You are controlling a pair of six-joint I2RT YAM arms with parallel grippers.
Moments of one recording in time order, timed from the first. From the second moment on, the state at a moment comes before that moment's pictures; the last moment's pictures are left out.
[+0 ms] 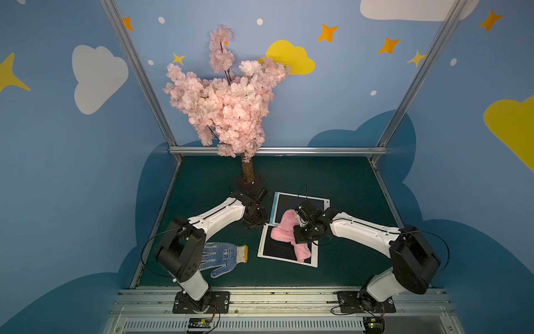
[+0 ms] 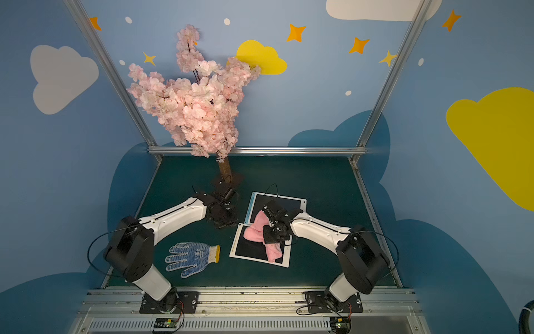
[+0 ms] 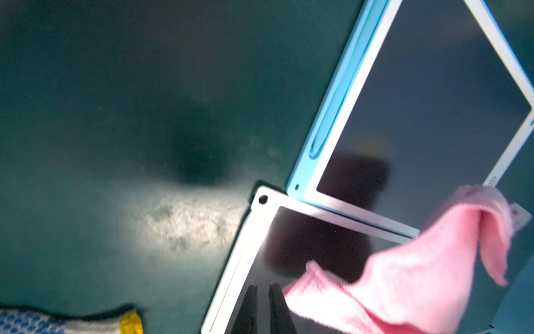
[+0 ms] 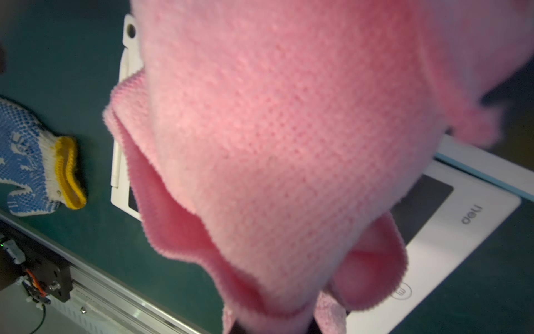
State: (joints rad) left arm -0.56 1.71 1.18 -0.75 0.15 -0.83; right arm 0.83 1.55 0.96 -0.67 -0.16 0.56
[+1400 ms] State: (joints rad) left arm -0.56 1.94 1.29 -0.75 0.10 -0.69; right arm 0.91 1.57 0.96 -0.69 -0.15 0.56
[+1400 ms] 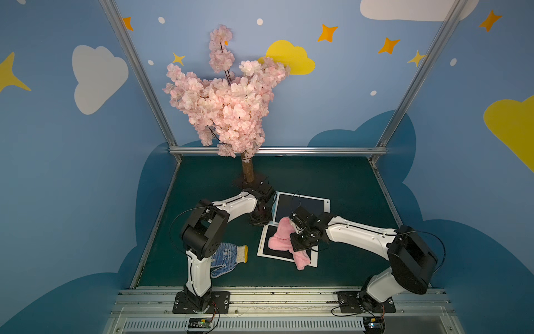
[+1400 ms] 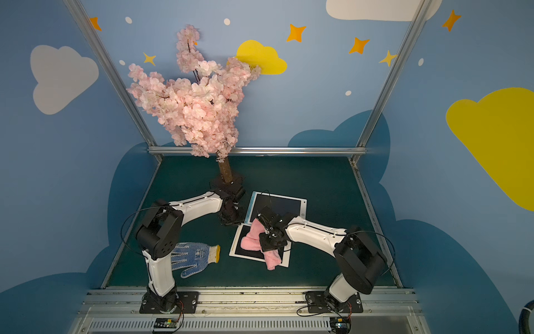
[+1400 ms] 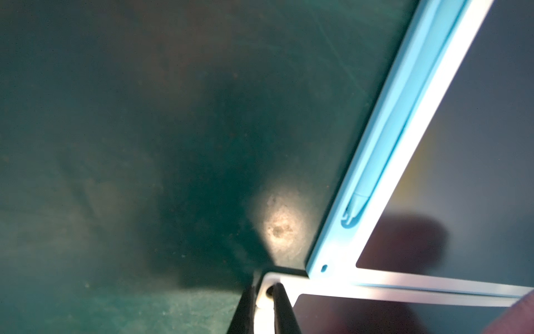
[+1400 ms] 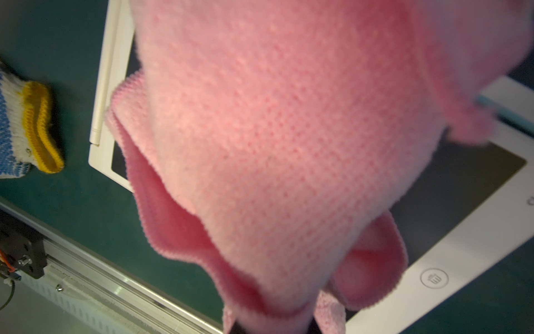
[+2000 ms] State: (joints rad) left arm -0.60 1.81 1.21 -0.77 0.11 -0.68; right arm 0.89 1.60 0.96 -0.69 -0.16 0.56
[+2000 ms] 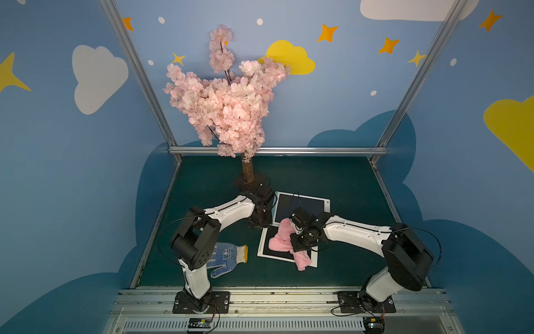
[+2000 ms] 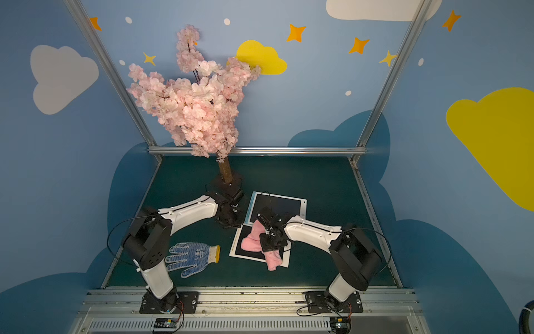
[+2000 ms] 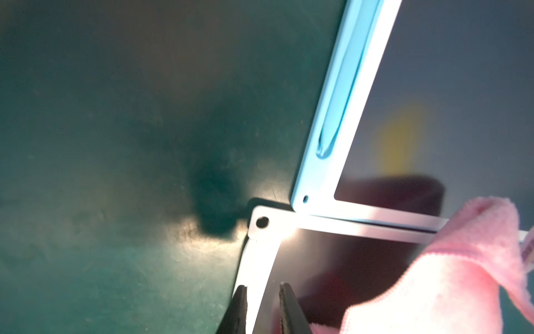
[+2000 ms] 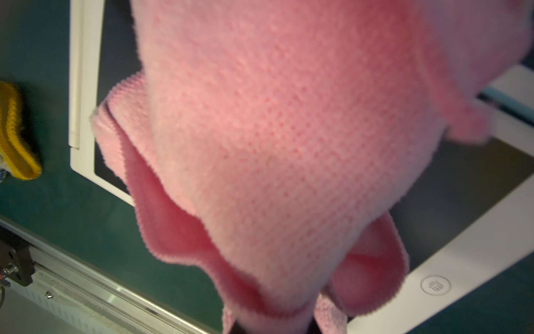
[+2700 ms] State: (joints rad) left arm -0.60 1.84 1.15 -0.74 0.14 -0.69; right arm 1.01 1.65 1.02 -0.66 -0.18 0.49
